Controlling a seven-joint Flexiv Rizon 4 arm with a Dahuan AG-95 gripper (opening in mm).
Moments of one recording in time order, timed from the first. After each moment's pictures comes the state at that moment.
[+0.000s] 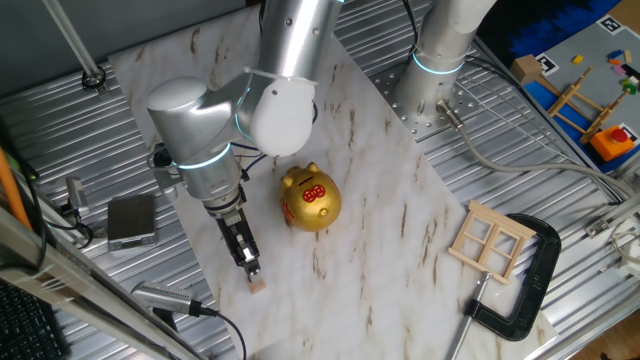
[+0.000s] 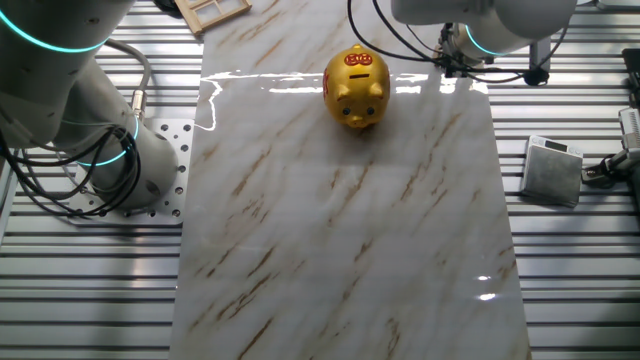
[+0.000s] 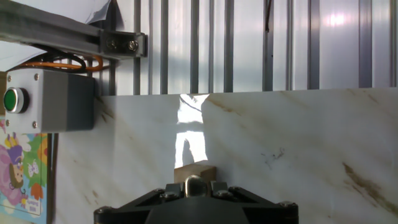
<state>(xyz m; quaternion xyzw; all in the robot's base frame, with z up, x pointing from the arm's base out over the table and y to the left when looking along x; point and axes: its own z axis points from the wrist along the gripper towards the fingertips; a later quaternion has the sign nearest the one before) 0.611 0.244 0.036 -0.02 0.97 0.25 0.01</state>
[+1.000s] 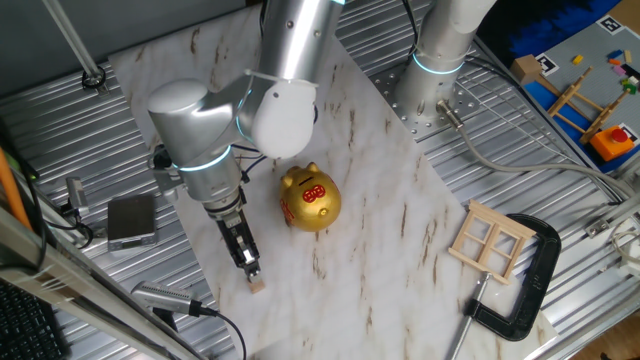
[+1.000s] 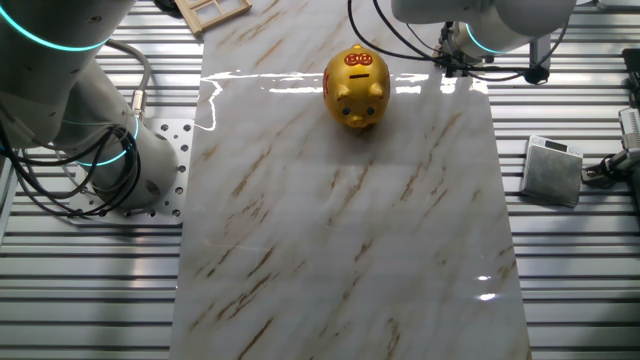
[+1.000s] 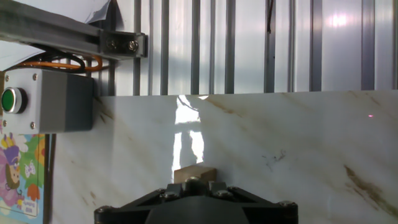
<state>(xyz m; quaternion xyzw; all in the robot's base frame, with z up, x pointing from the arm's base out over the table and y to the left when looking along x) 0.615 0.246 0.036 -0.02 0.97 0.24 0.01</state>
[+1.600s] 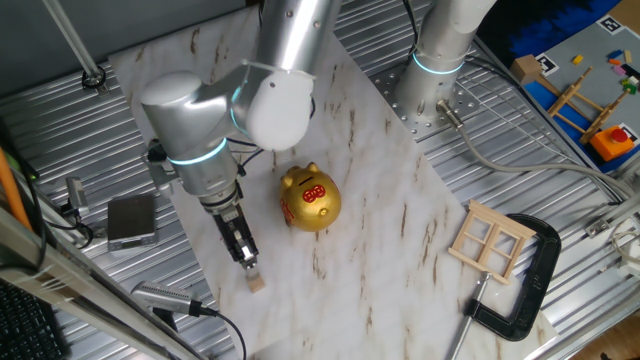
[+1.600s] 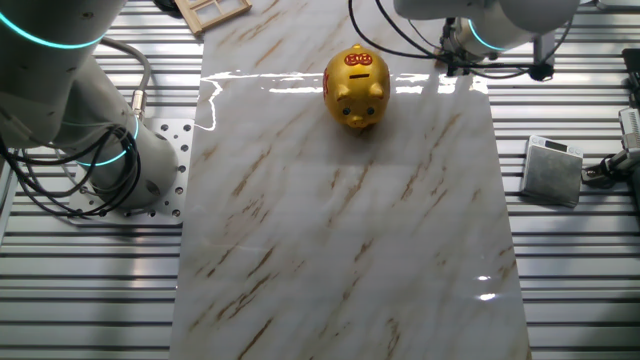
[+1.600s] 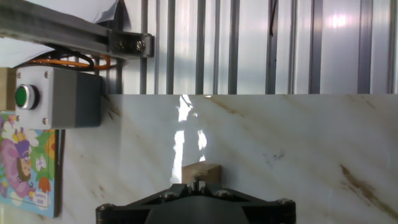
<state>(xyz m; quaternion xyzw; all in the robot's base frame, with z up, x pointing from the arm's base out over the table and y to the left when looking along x) 0.610 0.240 0.058 -0.03 0.97 0.23 0.01</state>
